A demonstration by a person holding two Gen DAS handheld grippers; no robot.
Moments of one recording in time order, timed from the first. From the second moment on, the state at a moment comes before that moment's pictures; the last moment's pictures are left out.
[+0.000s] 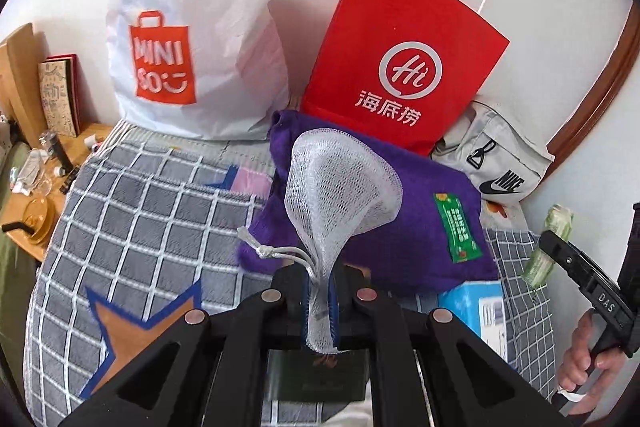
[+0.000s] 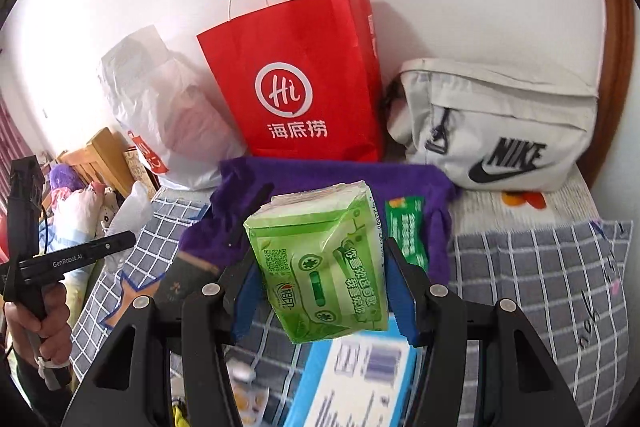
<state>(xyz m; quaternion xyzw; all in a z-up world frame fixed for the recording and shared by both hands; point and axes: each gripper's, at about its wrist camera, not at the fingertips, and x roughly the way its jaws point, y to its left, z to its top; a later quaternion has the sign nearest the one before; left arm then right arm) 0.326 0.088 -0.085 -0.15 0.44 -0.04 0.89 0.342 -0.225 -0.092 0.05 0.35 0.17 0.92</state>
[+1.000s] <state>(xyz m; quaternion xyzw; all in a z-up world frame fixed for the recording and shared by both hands) 0.484 0.049 -0.168 -0.15 0.52 -0.07 0.84 0.466 -0.203 -0.203 0.01 0.49 0.16 0.85</state>
